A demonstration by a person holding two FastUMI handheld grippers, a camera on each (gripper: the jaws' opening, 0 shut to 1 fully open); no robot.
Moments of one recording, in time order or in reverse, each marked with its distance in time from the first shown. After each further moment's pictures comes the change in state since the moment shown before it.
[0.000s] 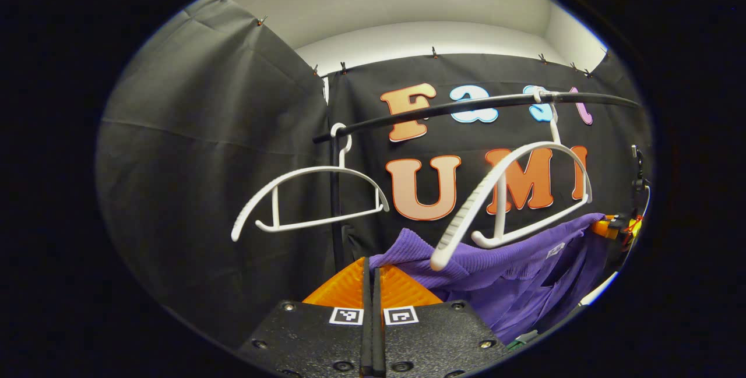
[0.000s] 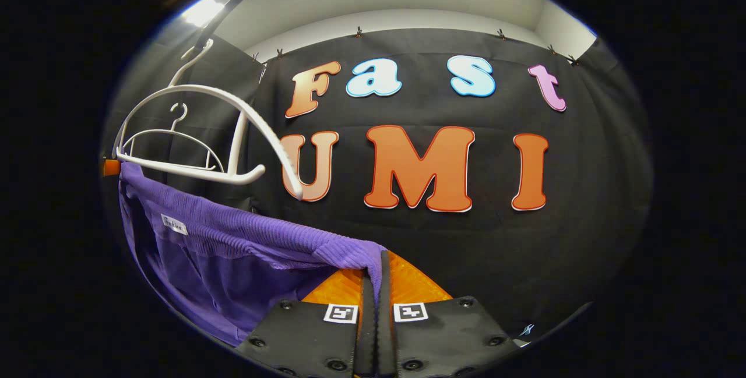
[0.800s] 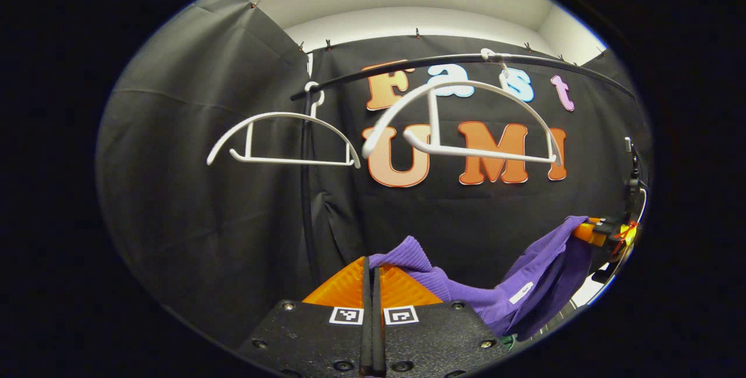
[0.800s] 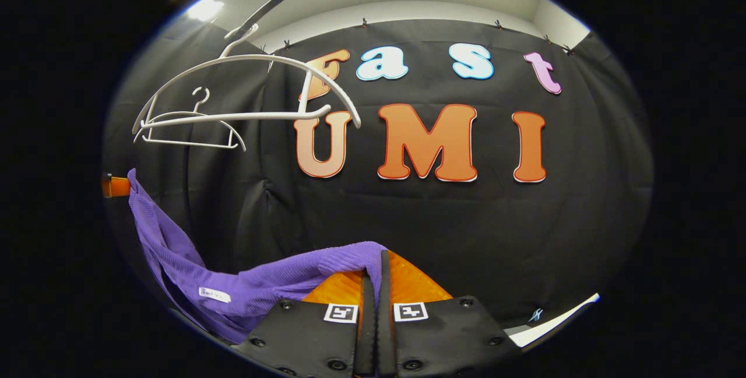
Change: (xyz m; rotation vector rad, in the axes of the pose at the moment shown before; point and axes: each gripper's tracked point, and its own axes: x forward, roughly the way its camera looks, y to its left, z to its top) left arm -0.049 -0.063 -0.075 -0.009 0.103 -0.093; right arm -0.070 0.048 -0.062 0.016 0.069 0.016
